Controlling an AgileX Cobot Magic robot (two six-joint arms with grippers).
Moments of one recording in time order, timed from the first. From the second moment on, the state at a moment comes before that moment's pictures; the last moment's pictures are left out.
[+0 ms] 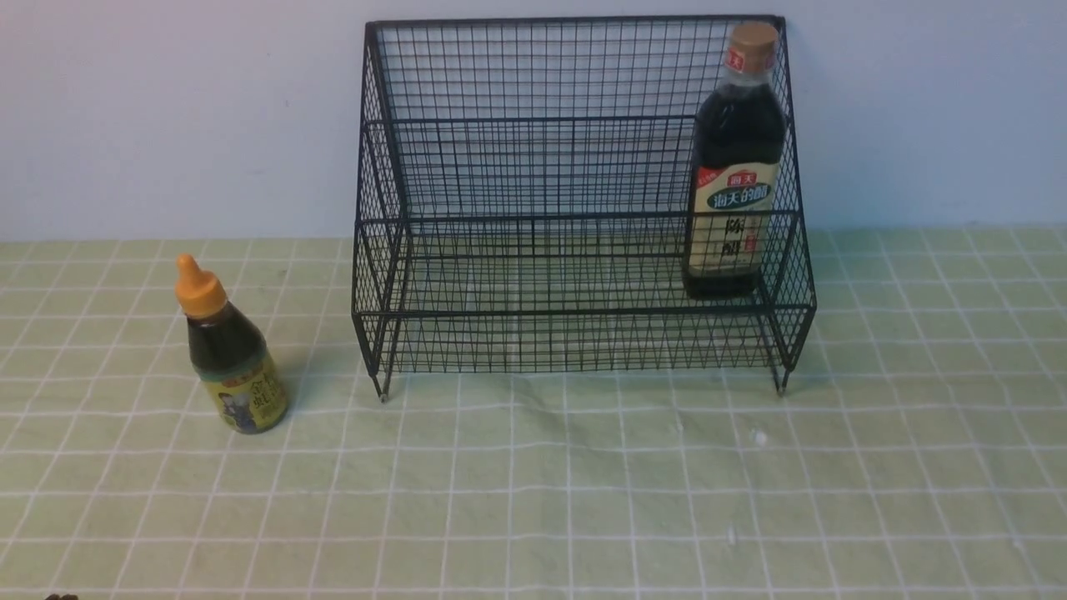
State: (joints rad) right arm 0.18 0.08 -0.57 0.12 0.39 0.13; left arm -0.04 -0.01 0.03 -0.06 0.38 0.07
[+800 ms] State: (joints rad) right arm 0.00 0.07 0.00 -0.06 0.34 0.04; left arm -0.04 -0.01 0.03 -0.06 0.38 0.07
